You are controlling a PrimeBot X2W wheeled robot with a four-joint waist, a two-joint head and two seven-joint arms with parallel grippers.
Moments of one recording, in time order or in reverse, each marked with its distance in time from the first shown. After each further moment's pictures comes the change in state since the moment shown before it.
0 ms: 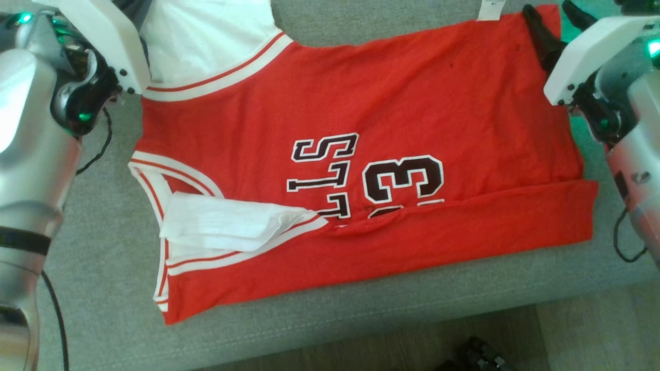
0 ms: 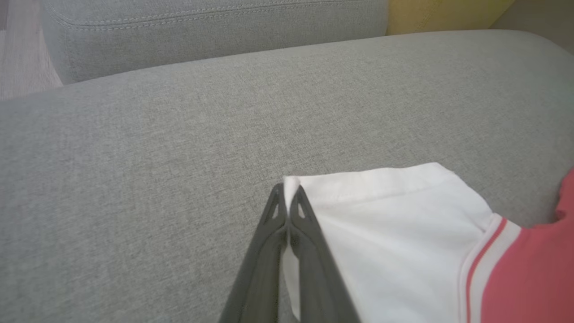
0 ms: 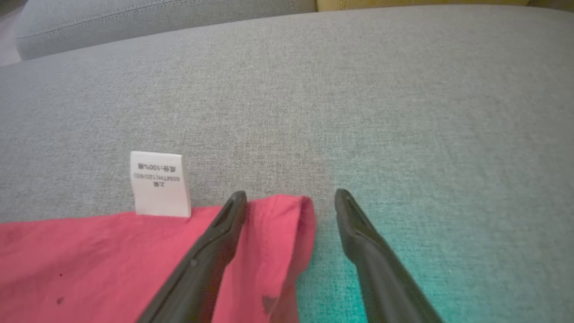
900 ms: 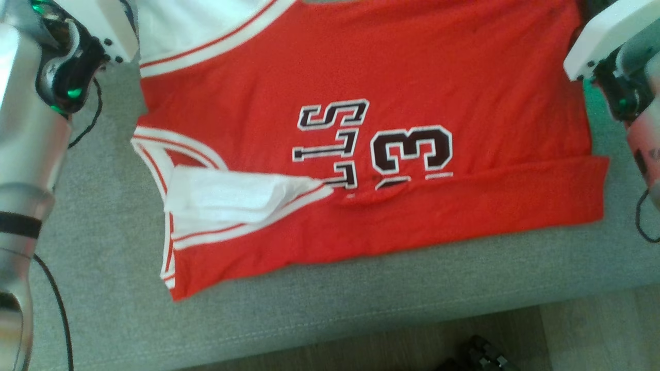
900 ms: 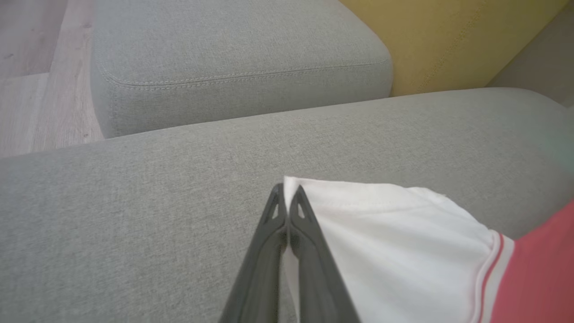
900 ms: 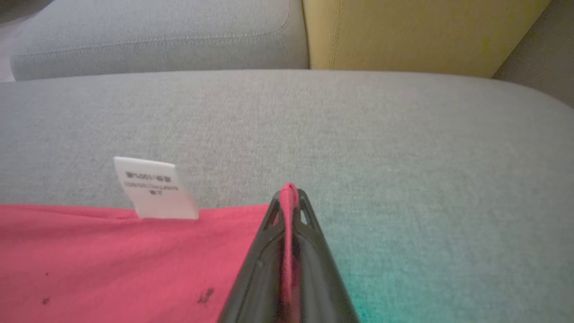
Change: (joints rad) left arm -0.058 -0.001 0.008 0.014 -0.008 0.025 -0.135; right arm -0.140 -0.034 0.170 0.157 0.059 0.000 -0.199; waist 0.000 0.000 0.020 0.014
